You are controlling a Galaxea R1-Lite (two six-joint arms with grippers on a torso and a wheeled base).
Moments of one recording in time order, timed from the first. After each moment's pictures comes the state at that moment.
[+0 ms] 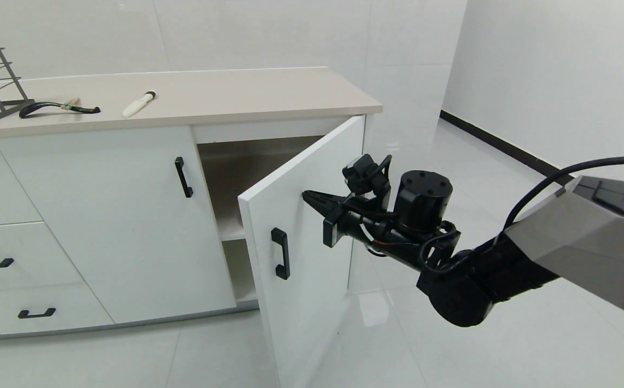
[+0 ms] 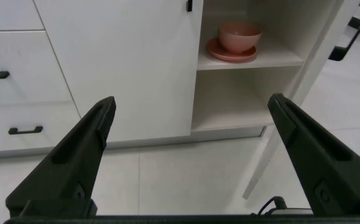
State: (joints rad) left arm 0.00 0.00 0.00 0.00 0.01 -0.02; right arm 0.68 2.22 -1.03 -1.21 0.26 -0.06
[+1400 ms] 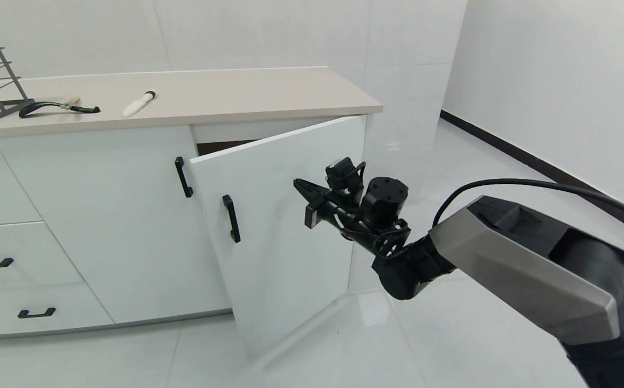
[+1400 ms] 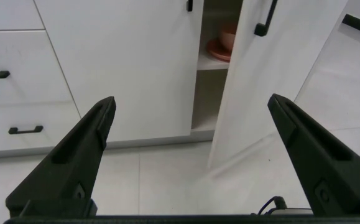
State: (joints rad) left arm 0.00 0.00 0.00 0.00 0.01 -0.02; right arm 0.65 2.52 -1.40 -1.29 0.23 -0.03
